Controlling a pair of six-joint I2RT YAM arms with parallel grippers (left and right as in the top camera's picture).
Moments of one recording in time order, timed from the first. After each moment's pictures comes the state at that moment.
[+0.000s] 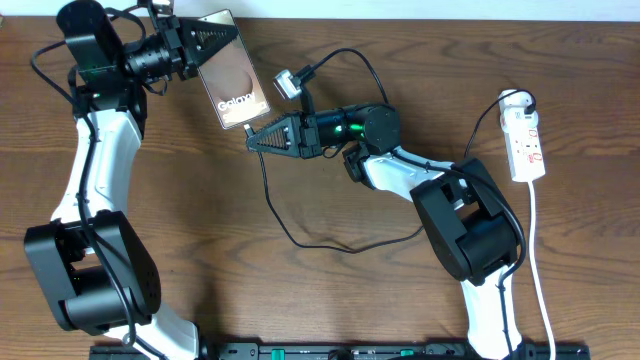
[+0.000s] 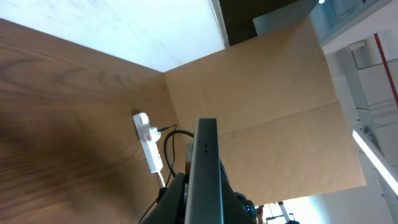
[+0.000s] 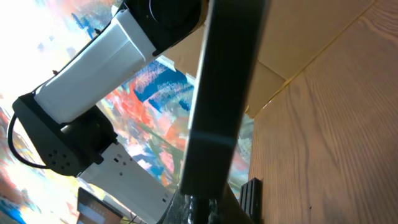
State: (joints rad) left arm 0.19 1.80 1.41 0.29 1.36 -1.08; right arm 0.57 2.20 1.31 1.53 -1.26 1.59
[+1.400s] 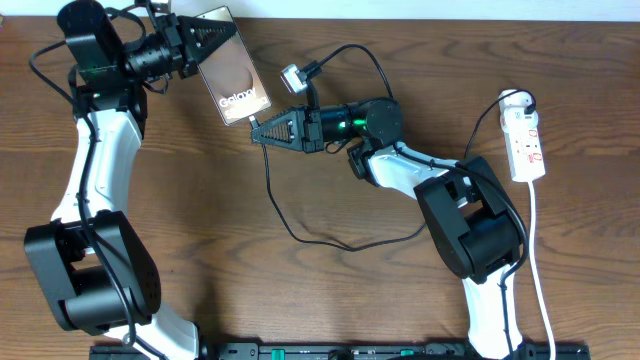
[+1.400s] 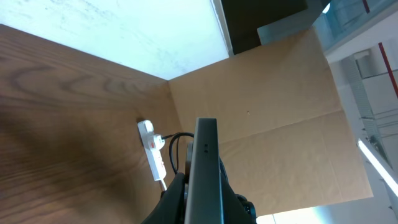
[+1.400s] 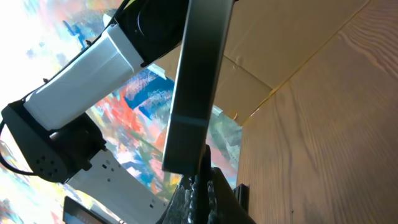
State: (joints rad) left arm 0.19 1.80 1.41 0.29 1.32 -1.08; right arm 0.54 2.20 1.31 1.46 -1.24 1.50
